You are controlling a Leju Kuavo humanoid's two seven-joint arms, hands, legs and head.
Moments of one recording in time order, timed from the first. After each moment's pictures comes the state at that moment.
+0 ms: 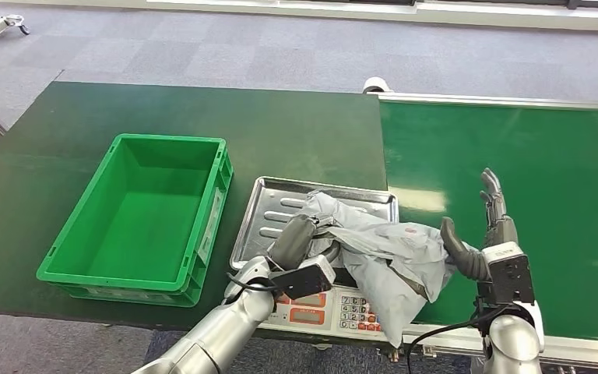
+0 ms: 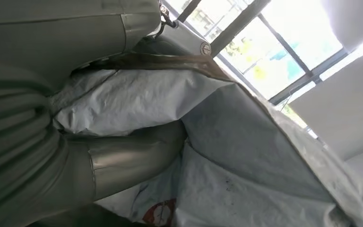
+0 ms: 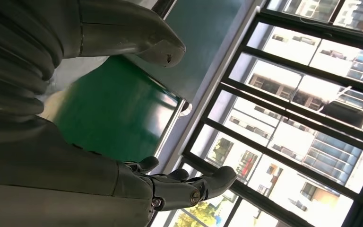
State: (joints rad) left arm -0.44 -0.28 -0.42 -0.64 -0.51 0.17 -0.69; right arm -0.10 0.08 -0.13 -1.55 0.35 0.07 -0.51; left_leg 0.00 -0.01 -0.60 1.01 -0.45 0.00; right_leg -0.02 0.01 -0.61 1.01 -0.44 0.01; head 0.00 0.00
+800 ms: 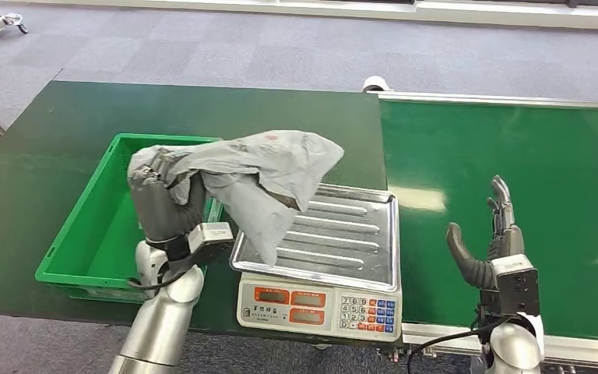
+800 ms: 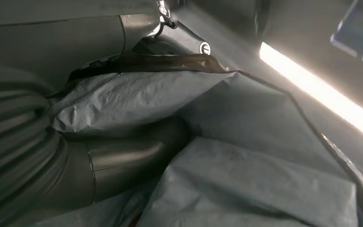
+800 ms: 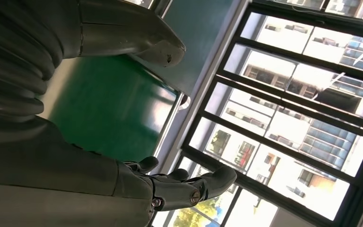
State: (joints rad) left arm -0.29 -0.22 -0.07 -1.25 -0.78 0.70 -0.70; right arm -0.07 0.07 -0.13 -1.55 0.30 0.02 -0.56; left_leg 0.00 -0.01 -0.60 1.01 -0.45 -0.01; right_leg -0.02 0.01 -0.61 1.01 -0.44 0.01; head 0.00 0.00
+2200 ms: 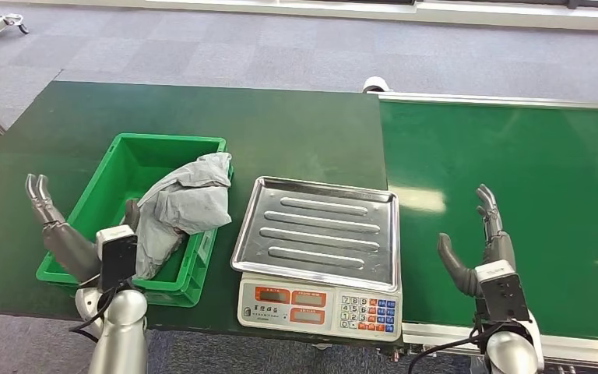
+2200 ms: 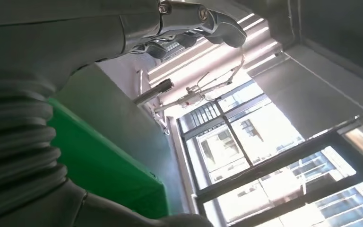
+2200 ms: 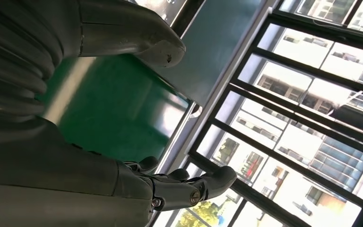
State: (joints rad) left arm -0.16 -0.24 0.28 -1.30 -0.56 0.70 -0.68; right arm -0.03 0.06 -0.10 -1.57 0.36 0.03 -0.53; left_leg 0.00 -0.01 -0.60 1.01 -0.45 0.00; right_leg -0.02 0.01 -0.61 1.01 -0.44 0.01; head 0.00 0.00
